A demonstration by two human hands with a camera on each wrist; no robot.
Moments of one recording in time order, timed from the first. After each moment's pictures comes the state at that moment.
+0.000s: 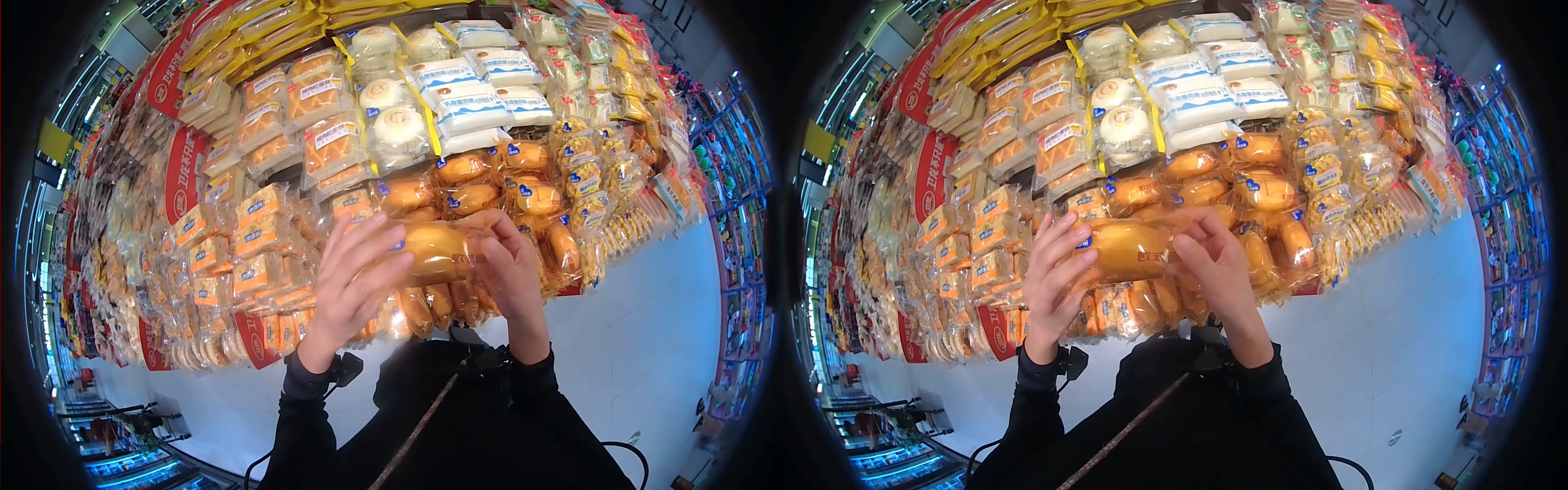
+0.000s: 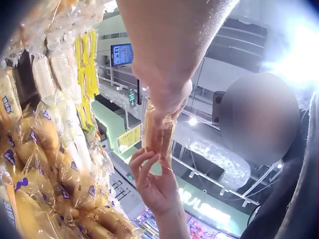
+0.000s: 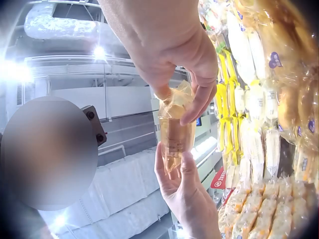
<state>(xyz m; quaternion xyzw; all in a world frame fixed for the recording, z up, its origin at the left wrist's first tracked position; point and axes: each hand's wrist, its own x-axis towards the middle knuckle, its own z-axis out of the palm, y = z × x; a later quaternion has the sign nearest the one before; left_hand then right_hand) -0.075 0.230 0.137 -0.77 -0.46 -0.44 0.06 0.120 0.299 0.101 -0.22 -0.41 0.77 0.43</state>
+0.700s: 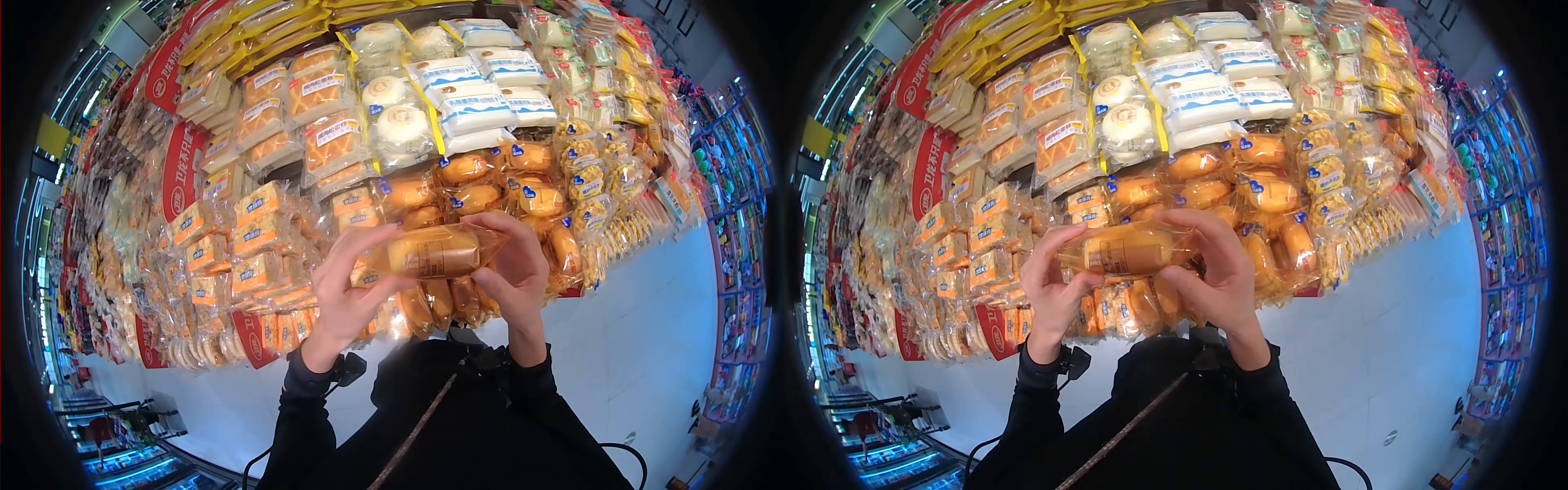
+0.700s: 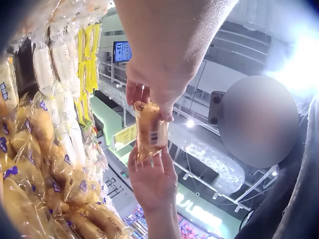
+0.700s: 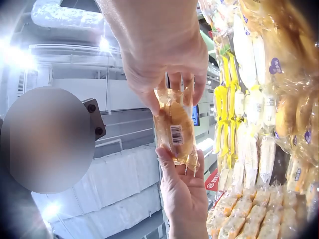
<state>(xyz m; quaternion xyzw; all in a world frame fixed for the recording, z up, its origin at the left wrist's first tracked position) -0.068 0.233 0.133 -0.64 -0.50 -0.57 -0.12 0.115 0.300 0.113 -0.12 -0.60 0.58 0.53</state>
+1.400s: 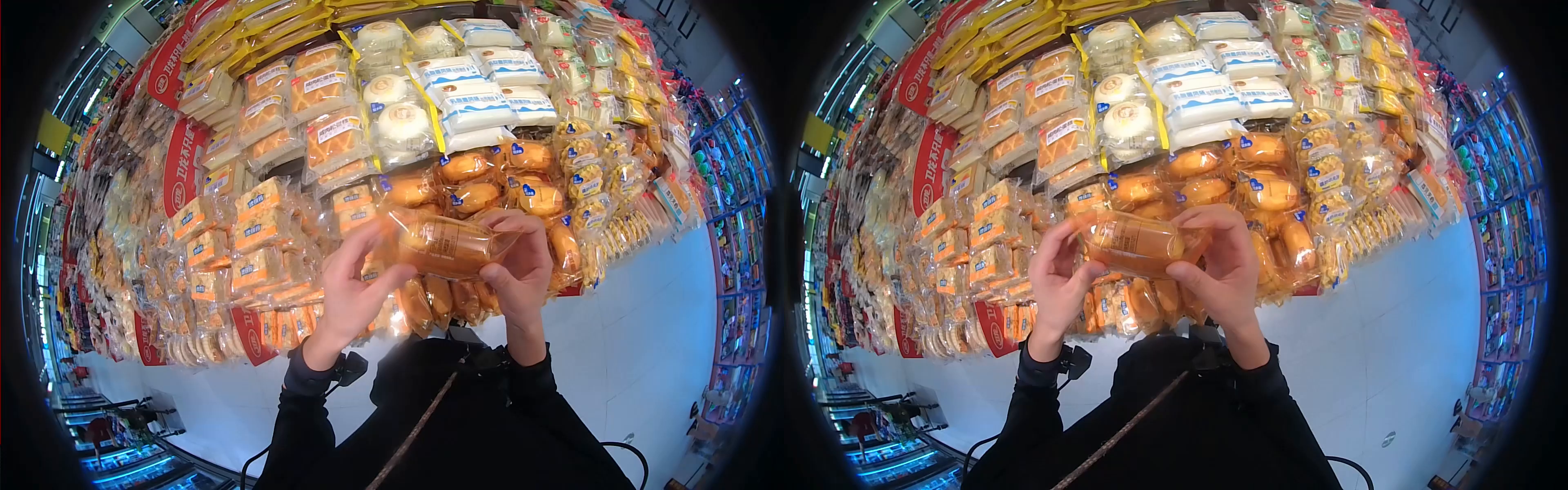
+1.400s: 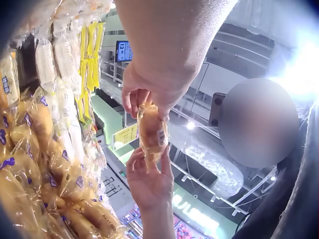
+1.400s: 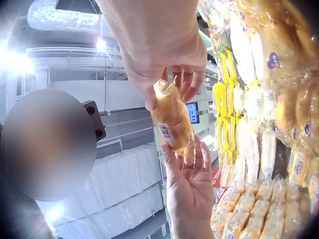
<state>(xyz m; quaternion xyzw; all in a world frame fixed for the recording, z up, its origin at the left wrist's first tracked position) -0.063 0.228 0.123 -0.54 -0.48 -0.60 -0.33 0.116 0.298 0.104 -0.13 -0.55 0.59 0.57</state>
